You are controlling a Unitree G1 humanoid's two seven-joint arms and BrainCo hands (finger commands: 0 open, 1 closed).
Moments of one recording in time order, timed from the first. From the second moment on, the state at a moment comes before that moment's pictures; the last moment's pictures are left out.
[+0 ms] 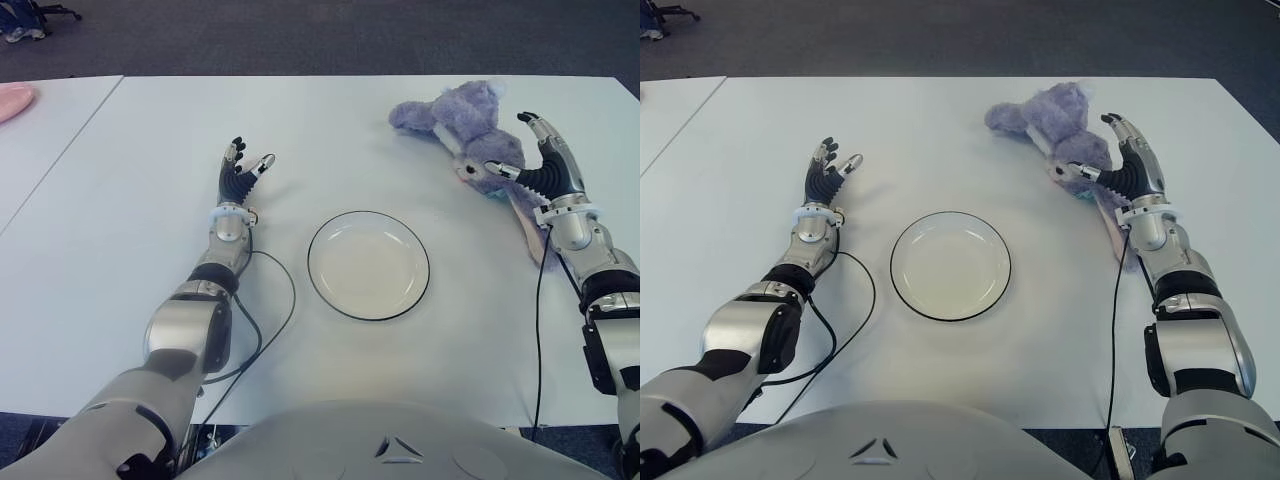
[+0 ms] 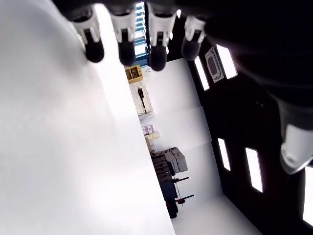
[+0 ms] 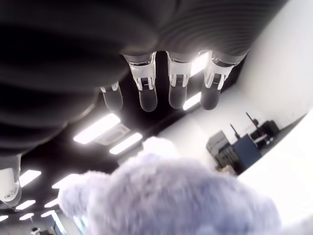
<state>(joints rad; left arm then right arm) -0.62 0.15 0.10 1.24 0.15 -0.51 0.24 -0.58 -0.70 0.14 1.10 -0.41 -0.74 -0.34</state>
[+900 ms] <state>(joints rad) -0.62 0.15 0.10 1.24 0.16 -0.51 0.24 -0.57 -0.64 0.22 1.14 -0.45 -0.74 -0.38</state>
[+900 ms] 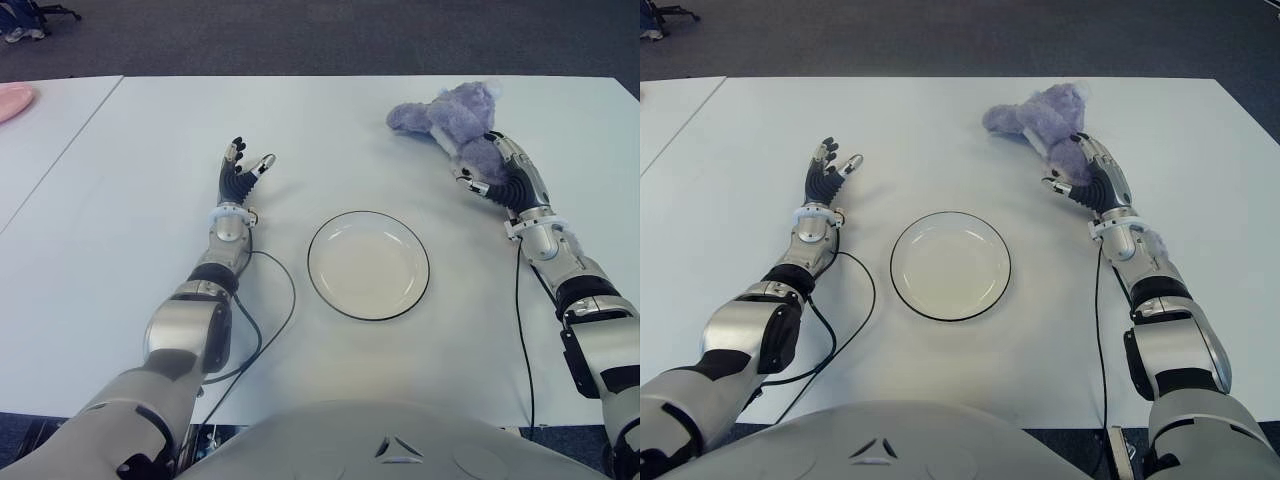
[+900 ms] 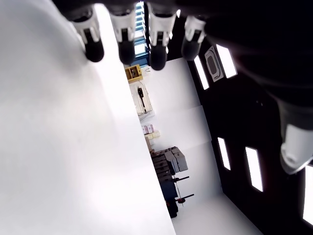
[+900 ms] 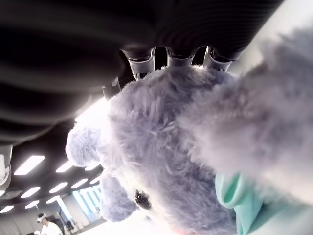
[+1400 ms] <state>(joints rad) -0.61 0.16 0.10 1.24 0.16 -0.51 0.24 -0.55 -0.57 0.23 1.15 -0.42 -0.74 -0.38</state>
